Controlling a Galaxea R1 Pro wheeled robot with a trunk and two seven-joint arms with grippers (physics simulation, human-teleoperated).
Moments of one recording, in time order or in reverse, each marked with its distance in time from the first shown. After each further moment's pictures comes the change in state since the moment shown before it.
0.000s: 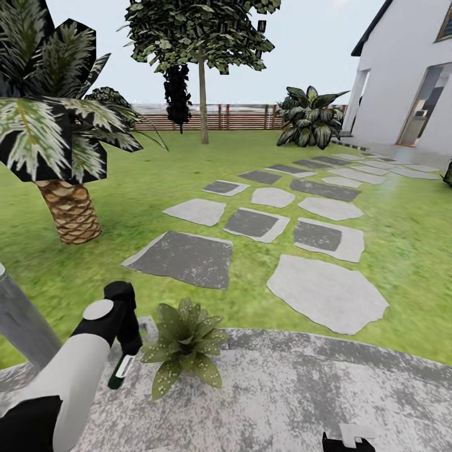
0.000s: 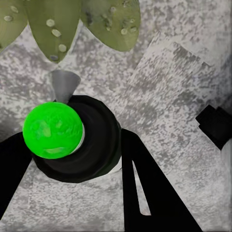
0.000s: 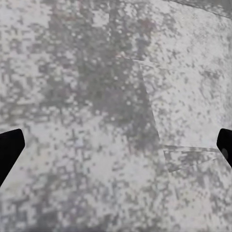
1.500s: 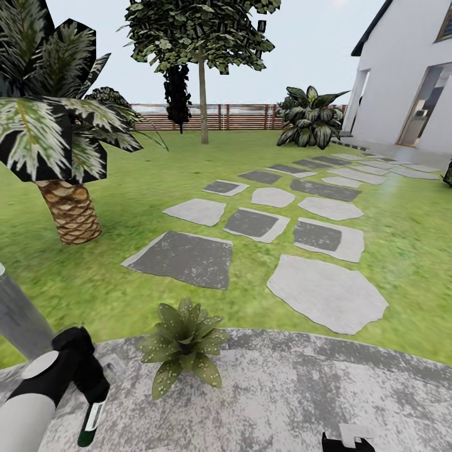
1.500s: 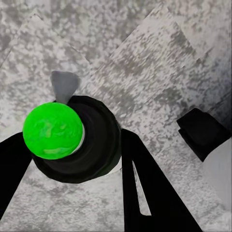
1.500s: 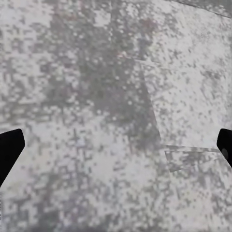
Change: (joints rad) left arm 0.271 0.198 0.004 -0.093 0.377 0.123 0.142; right arm 0.000 0.002 0.001 0.000 0.002 0.001 0.002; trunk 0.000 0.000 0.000
